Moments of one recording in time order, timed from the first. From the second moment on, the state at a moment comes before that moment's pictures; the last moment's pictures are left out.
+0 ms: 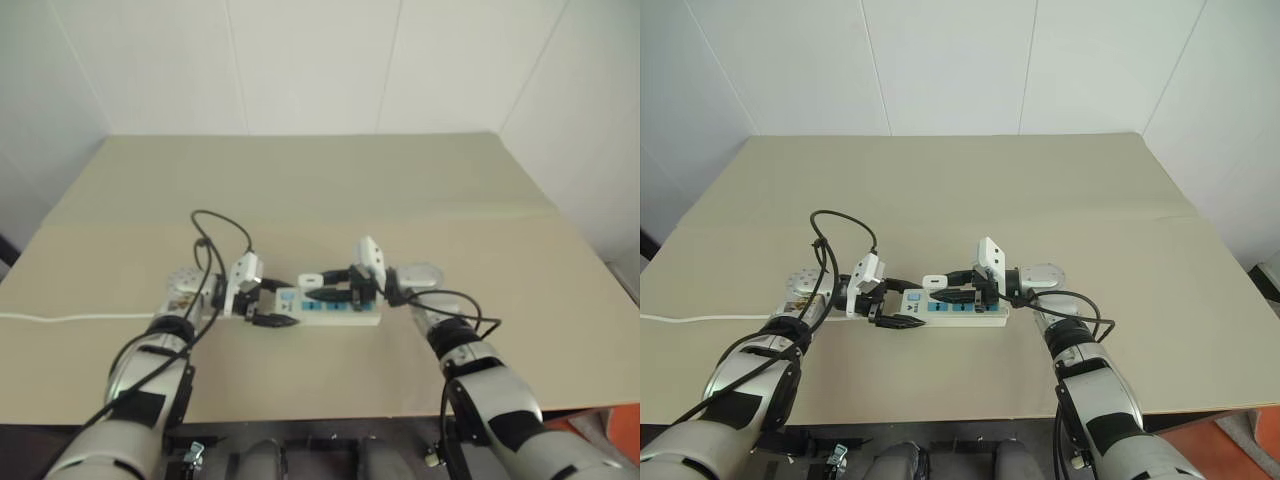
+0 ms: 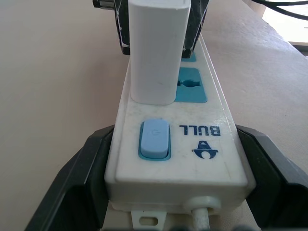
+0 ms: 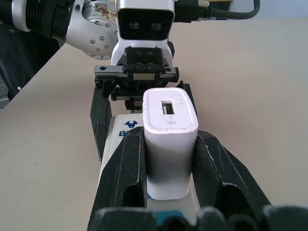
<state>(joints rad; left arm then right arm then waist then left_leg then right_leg) -0.87 0.40 -0.11 1.21 -0.16 -0.43 -1.60 -0.83 -0.20 0.14 0.88 0.18 -0.25 1.34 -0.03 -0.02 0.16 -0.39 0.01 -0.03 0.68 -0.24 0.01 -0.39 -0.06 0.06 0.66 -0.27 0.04</state>
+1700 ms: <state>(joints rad) -0.67 1.13 -0.27 0.78 -0.64 -0.18 -1.61 -0.45 -1.04 -0.12 0.16 0.38 0.05 1.55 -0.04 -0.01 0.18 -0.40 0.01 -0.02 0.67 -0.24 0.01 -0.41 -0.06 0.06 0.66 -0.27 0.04</state>
